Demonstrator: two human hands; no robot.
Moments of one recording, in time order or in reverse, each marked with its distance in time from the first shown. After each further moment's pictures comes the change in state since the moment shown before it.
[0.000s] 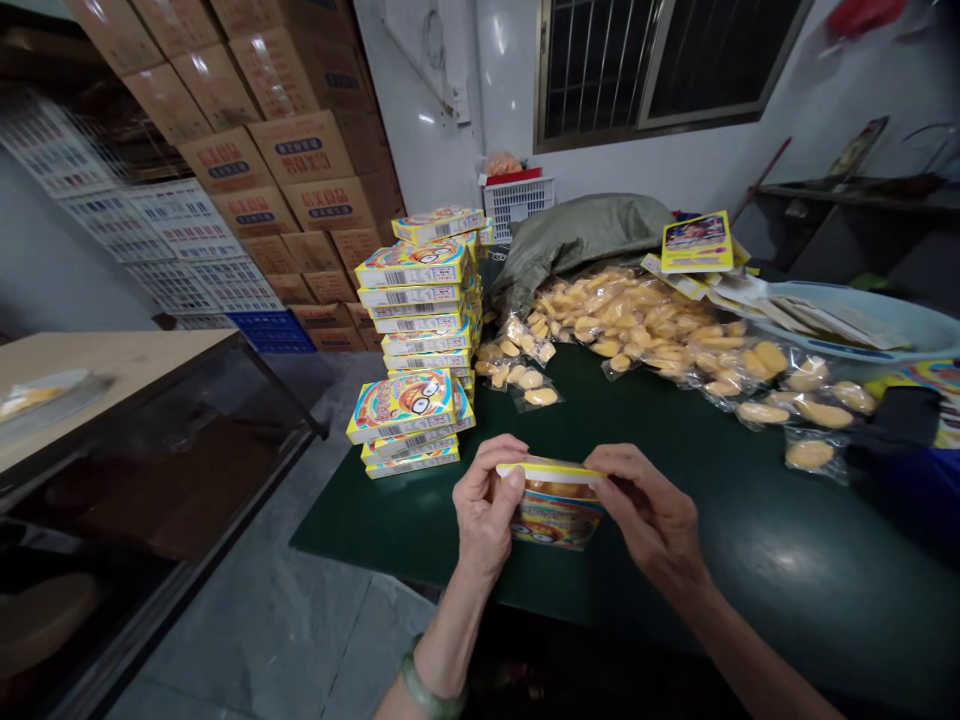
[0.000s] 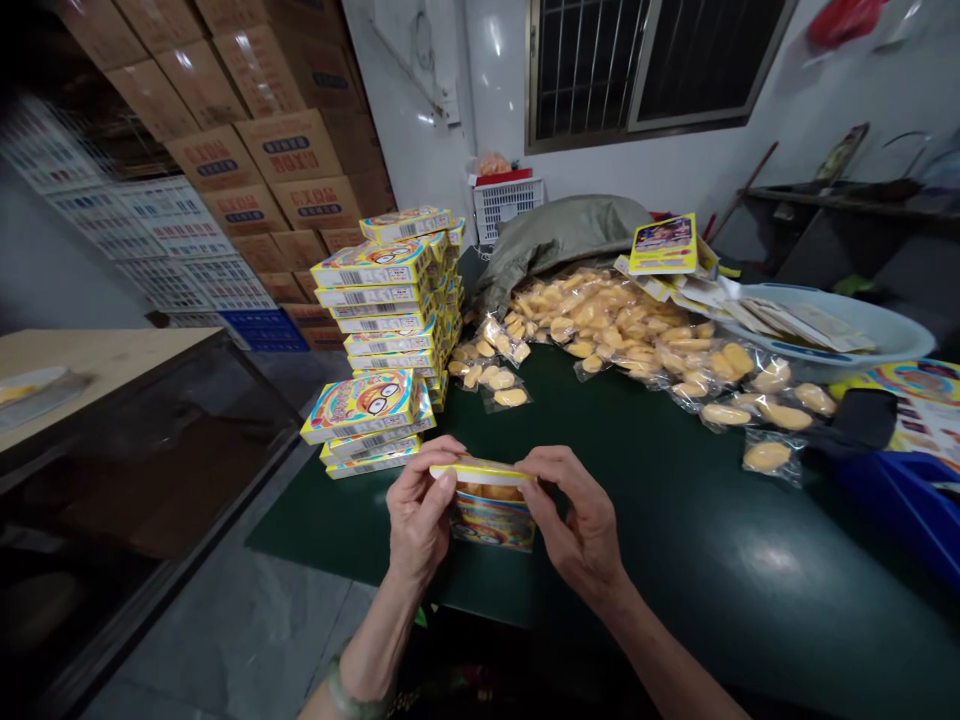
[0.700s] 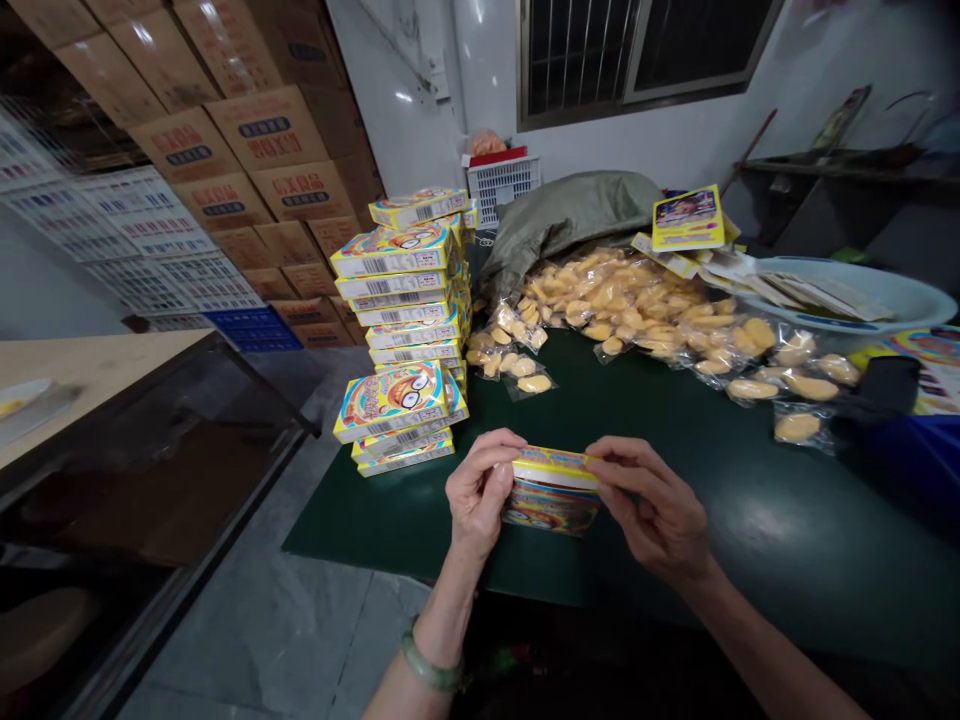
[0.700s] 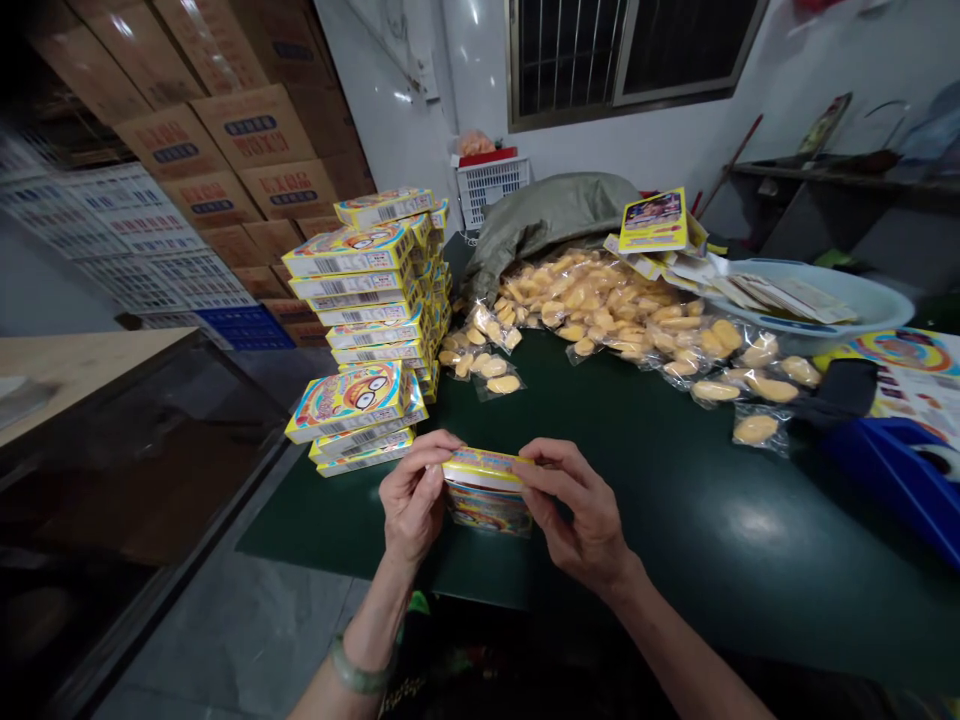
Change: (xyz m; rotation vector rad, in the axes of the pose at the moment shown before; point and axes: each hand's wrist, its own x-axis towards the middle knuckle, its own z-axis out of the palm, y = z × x) left_hand 0.004 -0.015 -0.014 0.048 -0.130 0.135; right_hand -0.005 0.006 -0.008 -0.131 -0.025 -0.214
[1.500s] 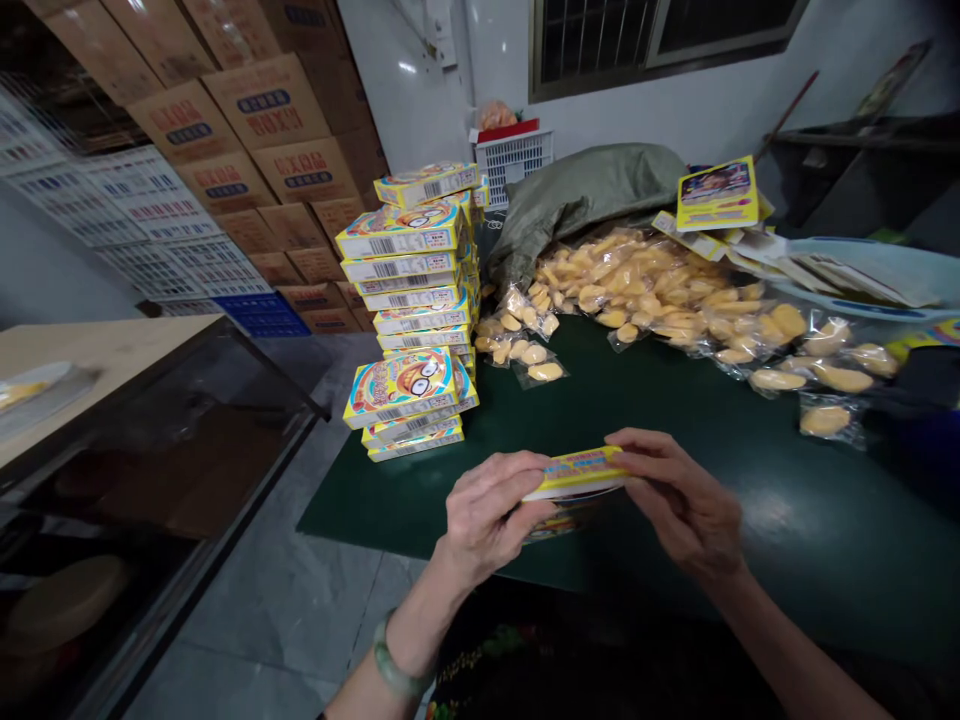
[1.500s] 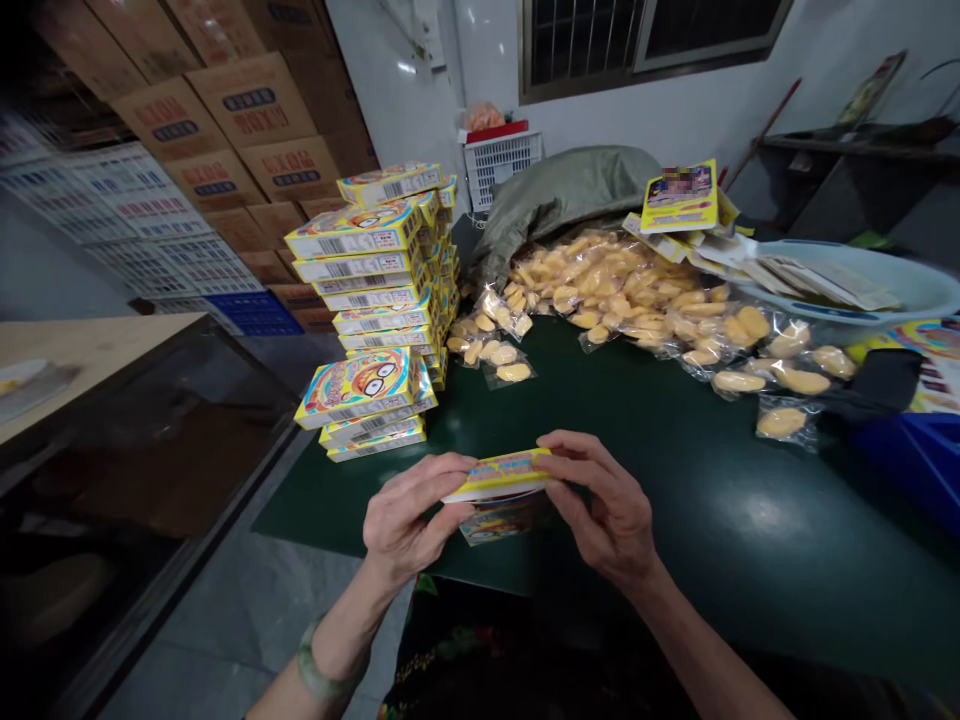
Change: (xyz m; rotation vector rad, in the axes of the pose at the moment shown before) left_hand 0.004 0.038 -0.012 0.450 -0.249 0.369; right_hand -0.008 0.003 -0.004 0.111 -0.002 0.132
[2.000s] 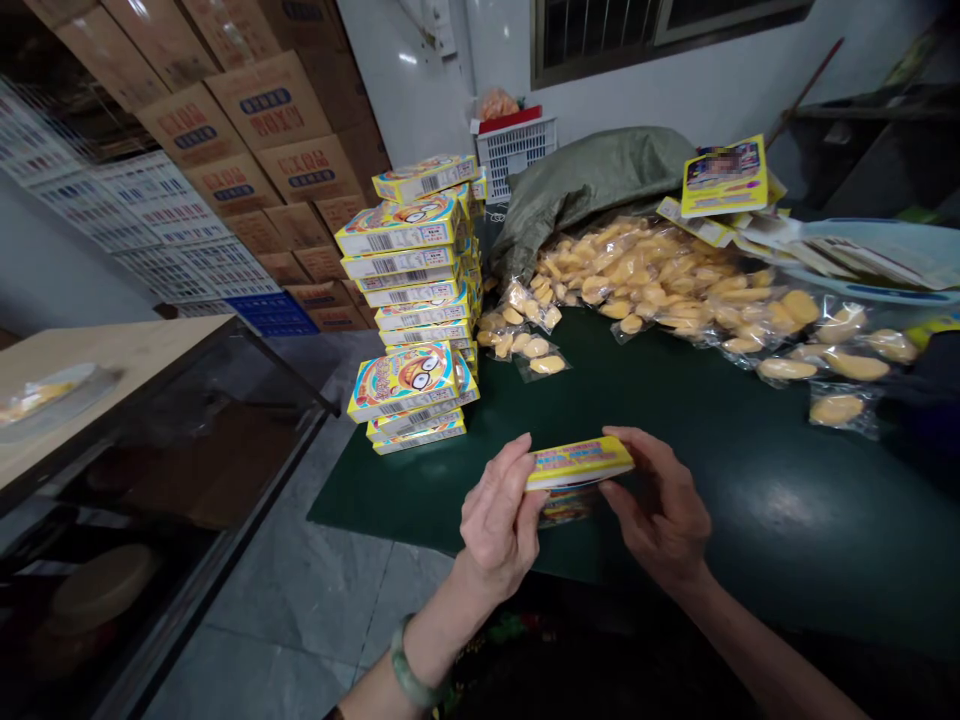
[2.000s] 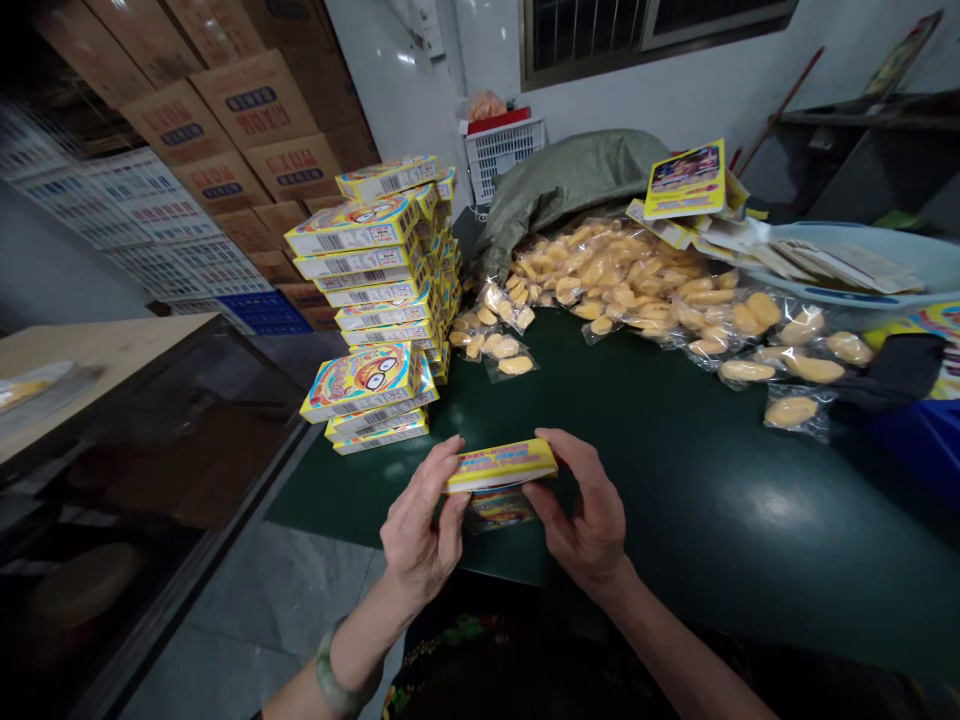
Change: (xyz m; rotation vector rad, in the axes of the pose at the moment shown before) left_hand -0.022 0.020 0.017 0.360 0.052 -0.123; right_hand -0.017 0.005 0.025 -0.168 0.192 -0.062
